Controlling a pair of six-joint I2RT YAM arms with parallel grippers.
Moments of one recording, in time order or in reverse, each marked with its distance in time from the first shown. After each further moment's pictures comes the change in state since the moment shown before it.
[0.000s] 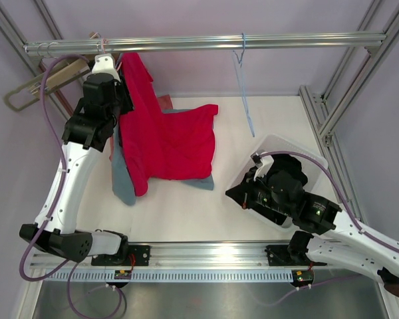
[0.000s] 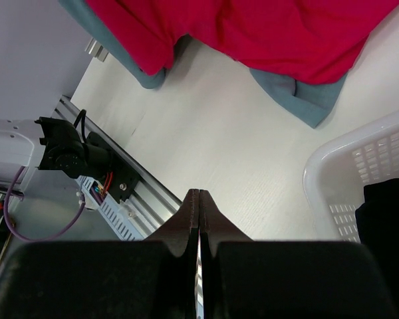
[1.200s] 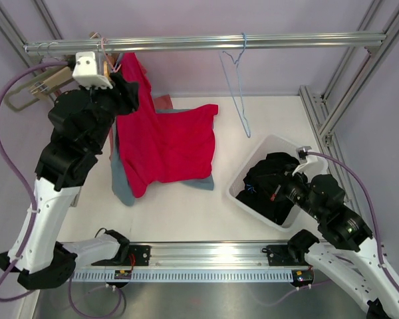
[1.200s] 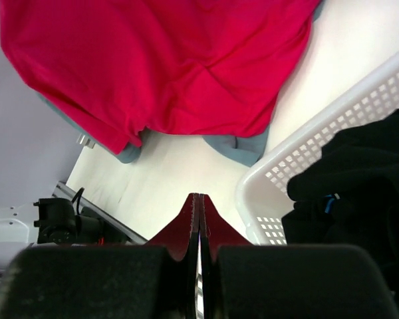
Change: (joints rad) left arm -0.310 -0.147 0.092 0.175 -0.027 0.064; right arm -0.381 -0.267 0.021 -0.153 -0.106 -0.028
